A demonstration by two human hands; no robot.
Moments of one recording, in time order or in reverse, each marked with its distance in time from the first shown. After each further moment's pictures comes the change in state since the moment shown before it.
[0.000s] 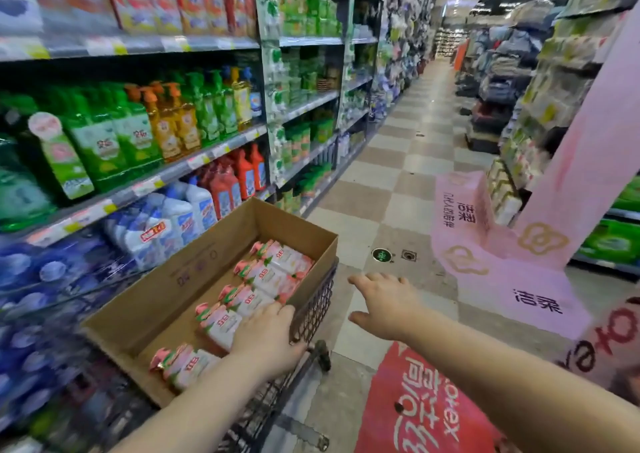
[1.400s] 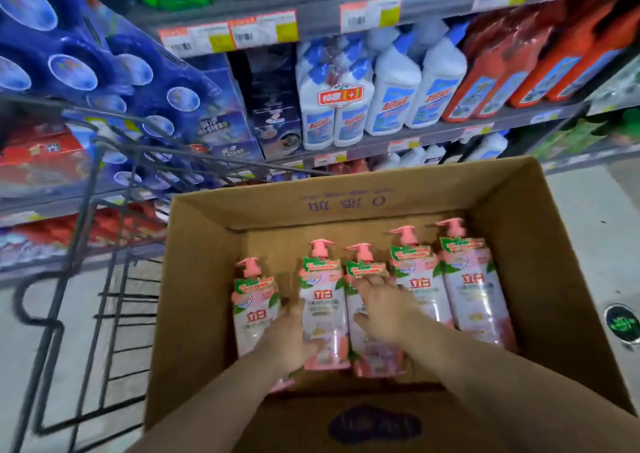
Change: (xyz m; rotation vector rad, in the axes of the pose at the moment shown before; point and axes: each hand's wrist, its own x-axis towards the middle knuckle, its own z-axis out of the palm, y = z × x) left_hand 0.174 -0.194 0.164 -0.932 -0.210 -1.112; right_hand 0.417 -0.174 0.191 -0.229 -0.671 -0.830
